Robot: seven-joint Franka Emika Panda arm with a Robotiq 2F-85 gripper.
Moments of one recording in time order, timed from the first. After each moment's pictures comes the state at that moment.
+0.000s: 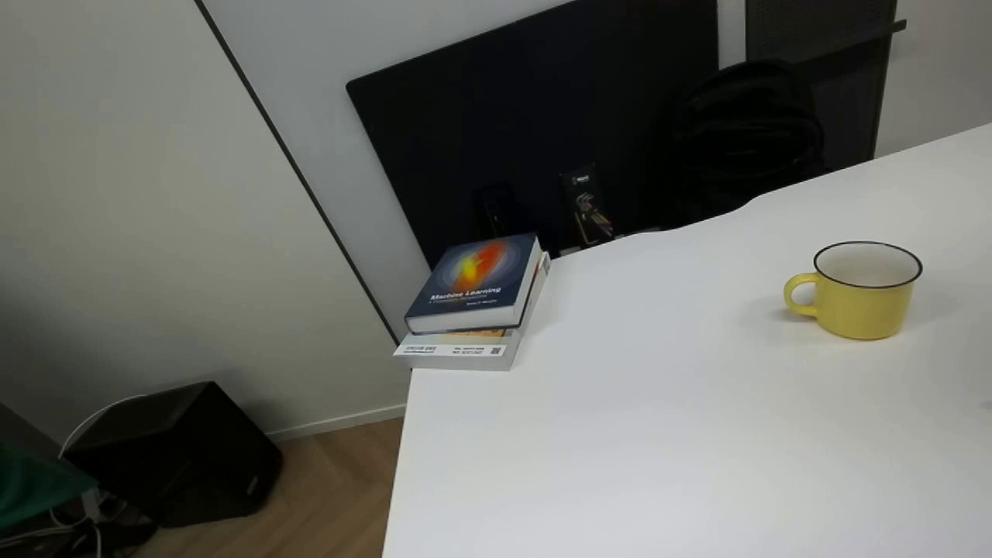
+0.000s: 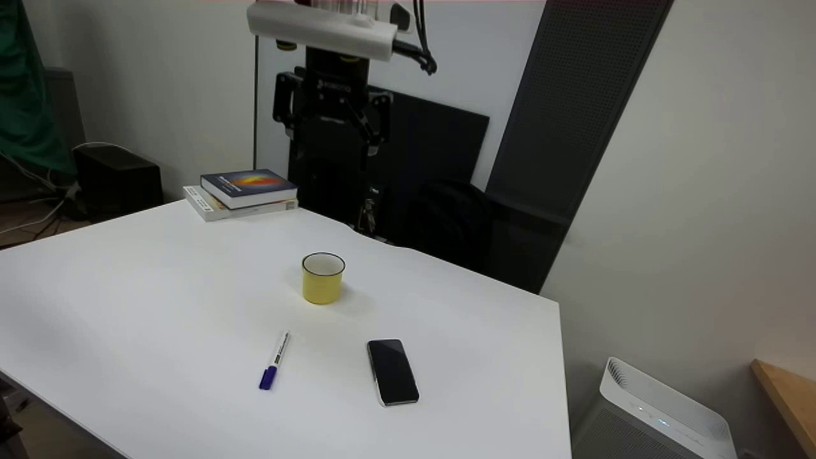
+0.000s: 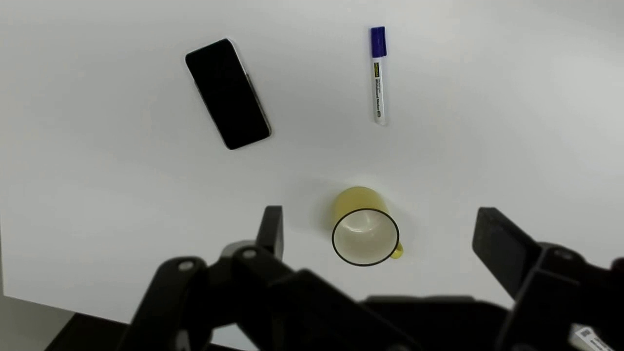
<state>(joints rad) 0.02 -0.23 -0.10 -2.34 -0.01 2.20 -0.38</state>
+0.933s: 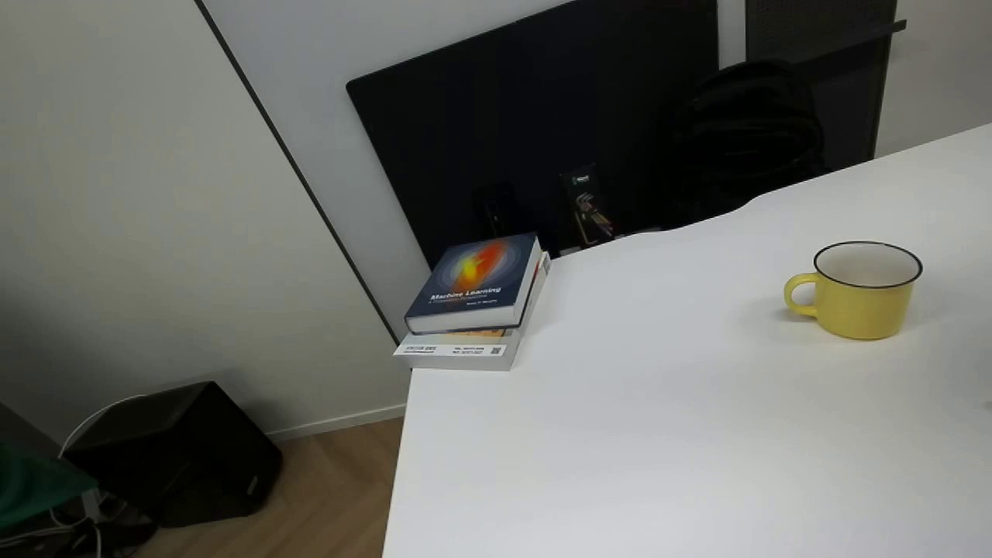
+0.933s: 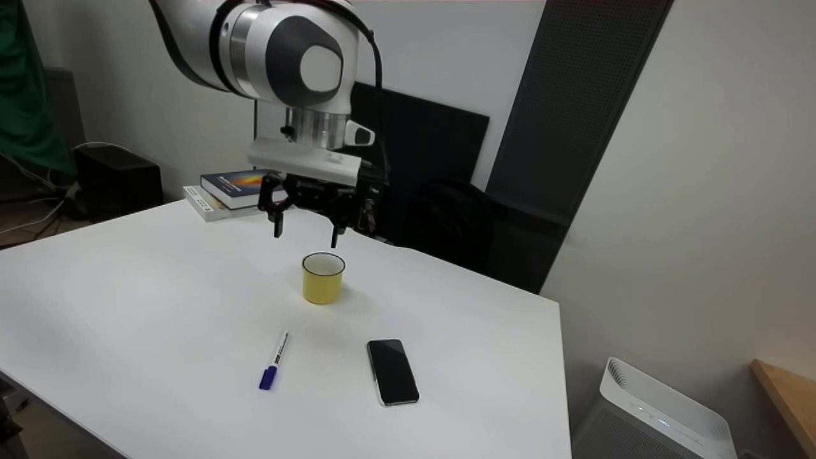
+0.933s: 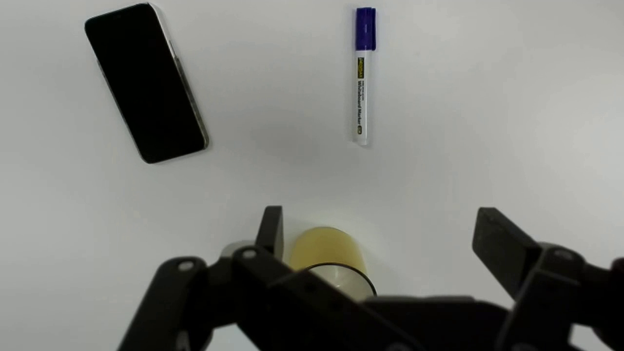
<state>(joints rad) 0.02 0.10 -0.01 -2.36 0.02 2.48 -0.41</state>
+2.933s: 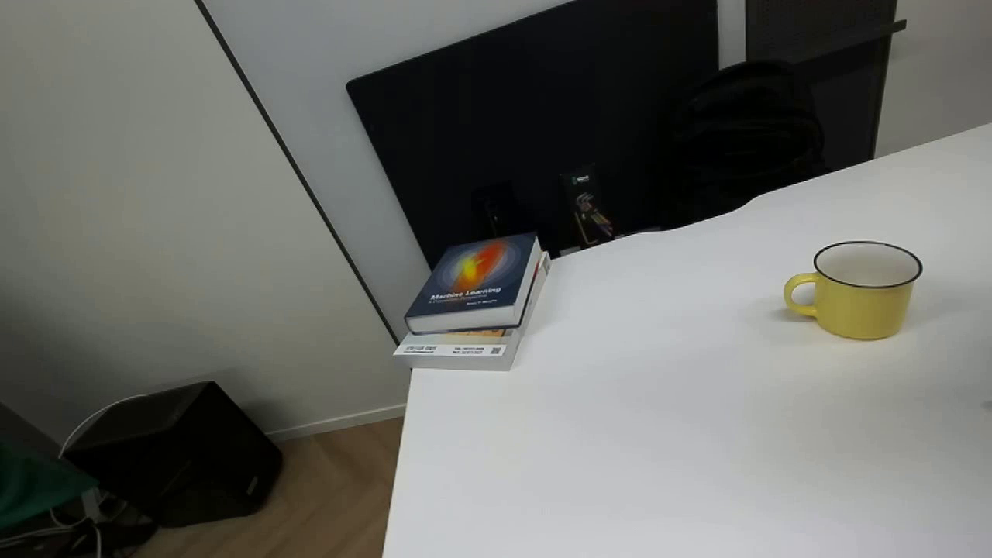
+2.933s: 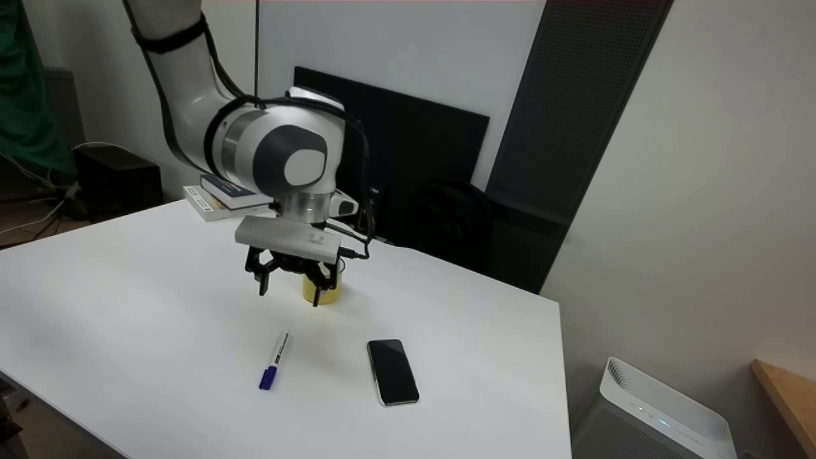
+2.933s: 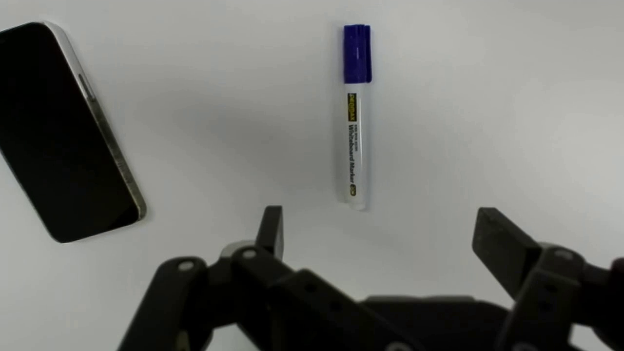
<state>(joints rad) -0.01 0.34 0.04 -2.39 0.06 2.70 -0.41</state>
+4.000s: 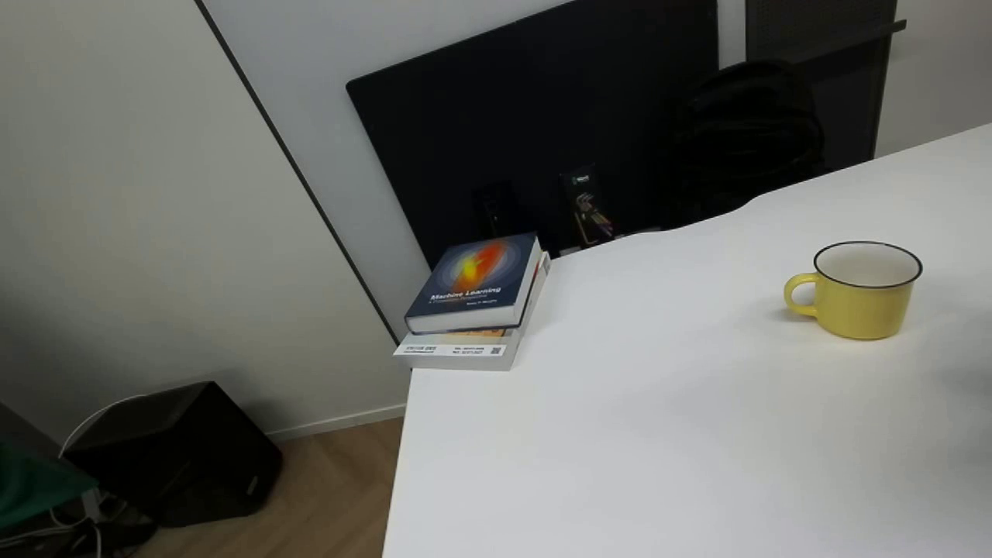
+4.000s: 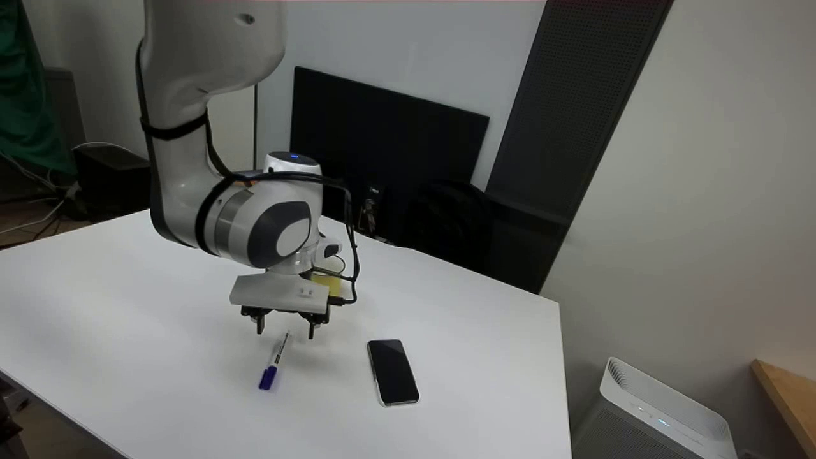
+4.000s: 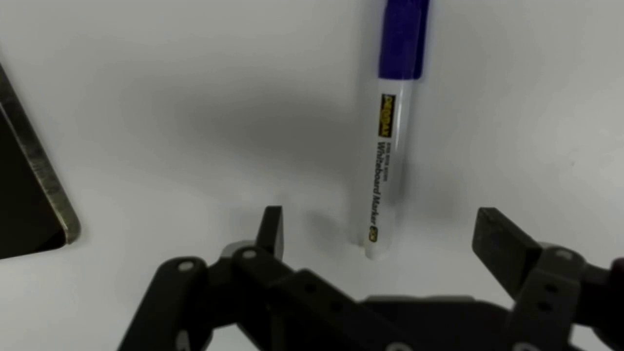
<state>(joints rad) -0.02 0.58 0.04 -2.37 -0.09 3.00 -0.36</state>
